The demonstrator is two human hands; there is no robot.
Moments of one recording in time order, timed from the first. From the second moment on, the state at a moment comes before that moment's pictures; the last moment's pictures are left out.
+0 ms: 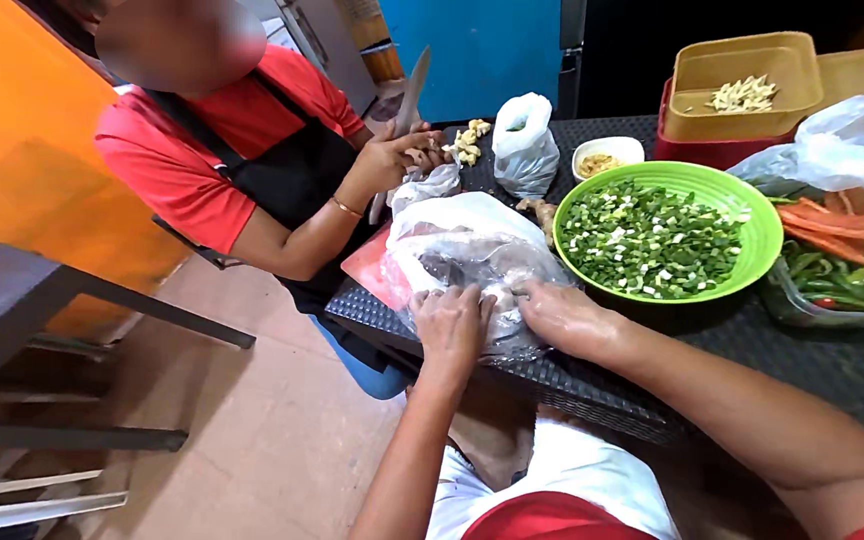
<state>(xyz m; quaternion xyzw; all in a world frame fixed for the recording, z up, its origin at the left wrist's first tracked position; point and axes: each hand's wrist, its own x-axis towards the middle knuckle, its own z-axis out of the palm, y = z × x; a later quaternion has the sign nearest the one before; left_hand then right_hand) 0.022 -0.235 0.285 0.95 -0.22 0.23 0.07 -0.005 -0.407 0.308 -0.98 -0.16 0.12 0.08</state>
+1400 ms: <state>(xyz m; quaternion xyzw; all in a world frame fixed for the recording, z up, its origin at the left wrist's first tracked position) 0.097 -0.243 0.347 0.89 -0.17 -0.11 0.42 0.001 -0.408 0.285 -0.98 -0.20 -0.03 0.09</state>
